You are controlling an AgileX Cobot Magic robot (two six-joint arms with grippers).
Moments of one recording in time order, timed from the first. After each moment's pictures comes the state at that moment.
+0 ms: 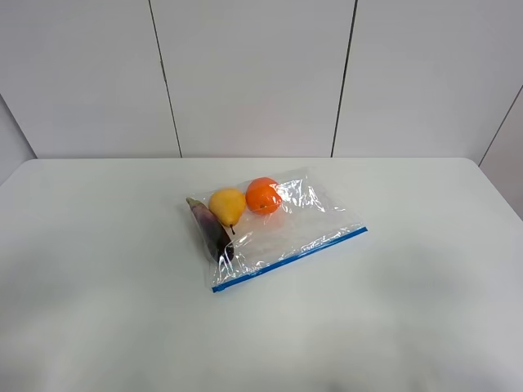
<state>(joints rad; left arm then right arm) 0.02 0.00 -0.58 -0.02 1.17 -0.03 -0.12 0.00 -0.50 0.09 1.01 -0.10</state>
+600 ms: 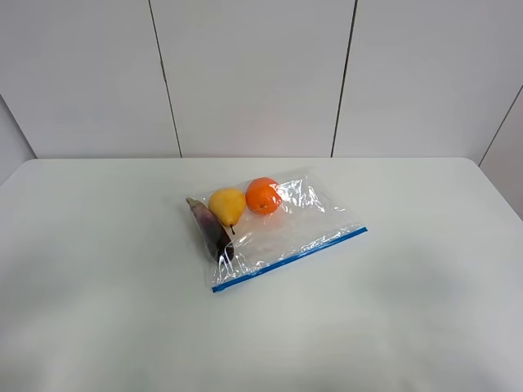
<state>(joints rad) 0.02 0.00 -0.58 -0.02 1.17 -0.03 -0.03 -0.01 -0.50 0.09 1.03 -0.10</state>
